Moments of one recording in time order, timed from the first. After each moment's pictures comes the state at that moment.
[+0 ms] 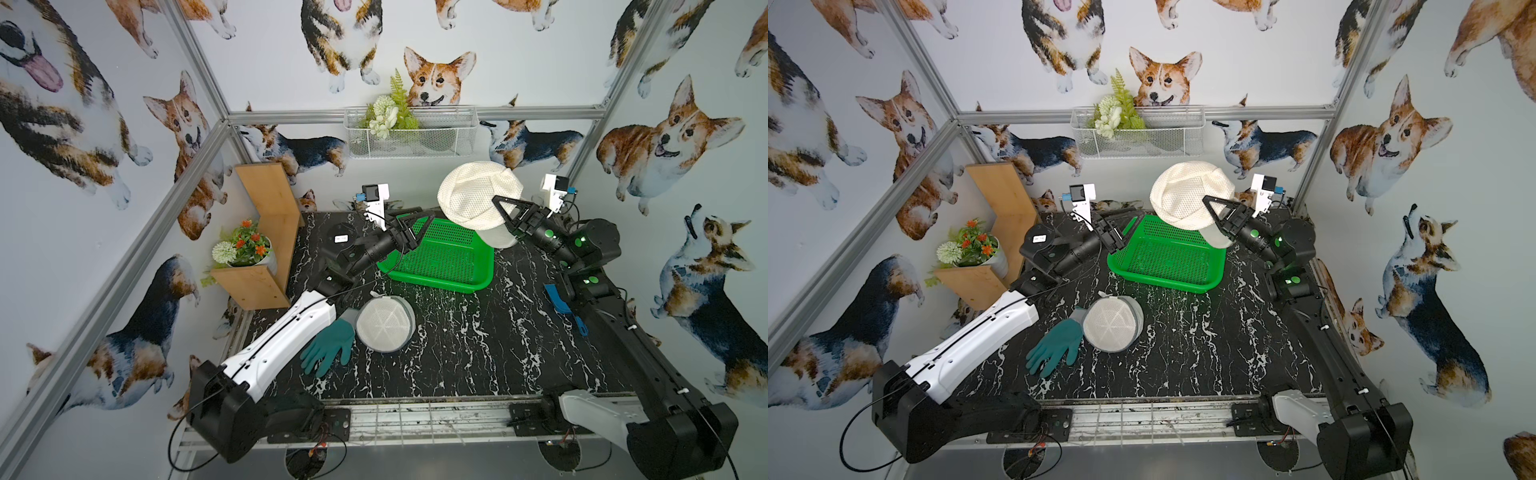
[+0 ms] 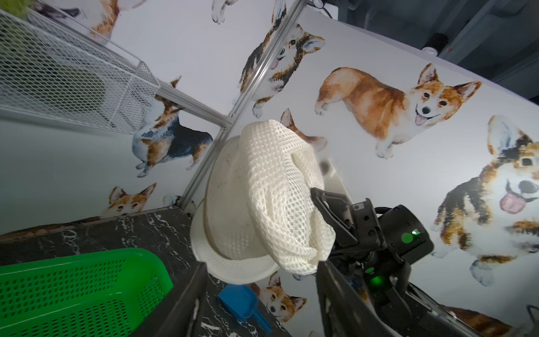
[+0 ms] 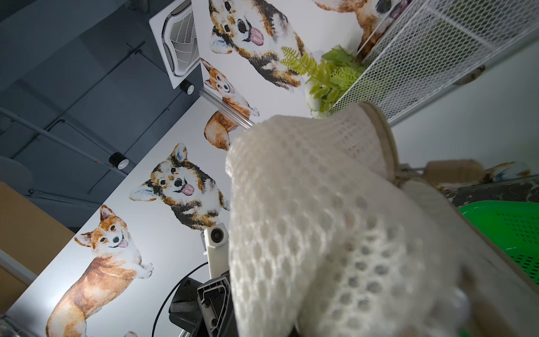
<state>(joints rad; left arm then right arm) -0.54 1.28 1.14 0.37 0.40 -0.66 0.14 1.09 1.06 0.37 -0.65 1.18</state>
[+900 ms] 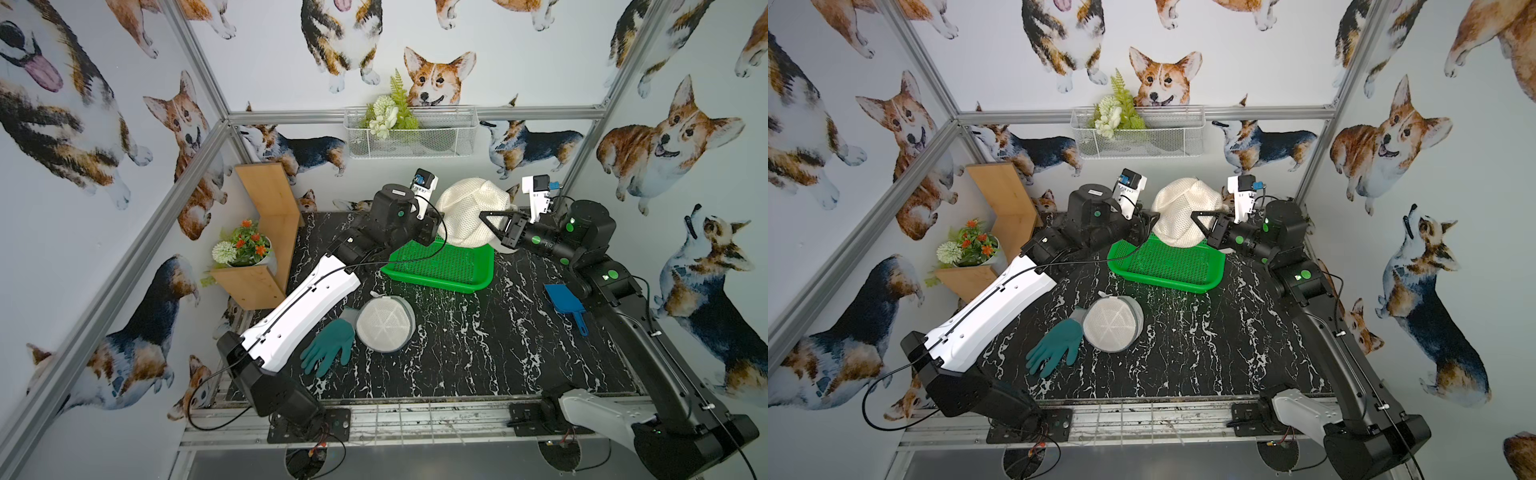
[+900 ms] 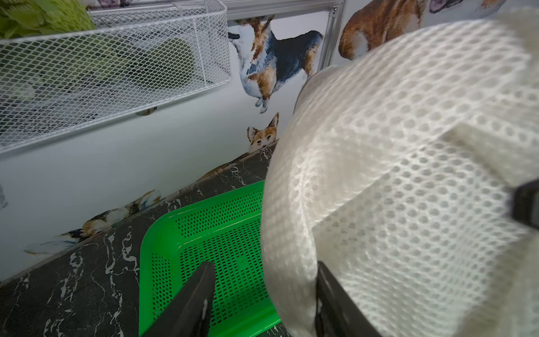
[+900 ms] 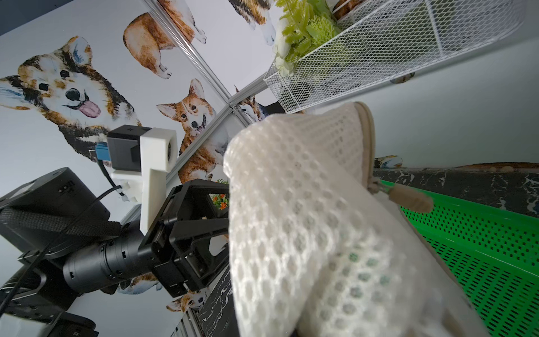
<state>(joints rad) -0.71 1.56 1.76 -0.55 -0.08 -0.07 0.26 1.09 1.30 -0.28 -0.55 0.60</state>
